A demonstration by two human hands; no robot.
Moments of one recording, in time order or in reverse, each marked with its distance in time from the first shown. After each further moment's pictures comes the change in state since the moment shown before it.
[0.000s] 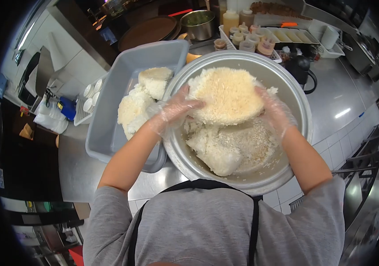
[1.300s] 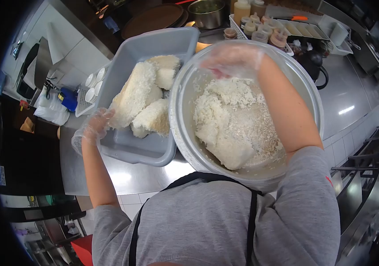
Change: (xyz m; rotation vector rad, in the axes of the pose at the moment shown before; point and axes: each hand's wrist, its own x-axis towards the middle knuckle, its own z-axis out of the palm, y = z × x) left_hand -0.143 -0.066 -0.216 0.605 0.678 -0.530; right_hand 0.068 -0.076 0.129 -0.876 -0.723 0.062
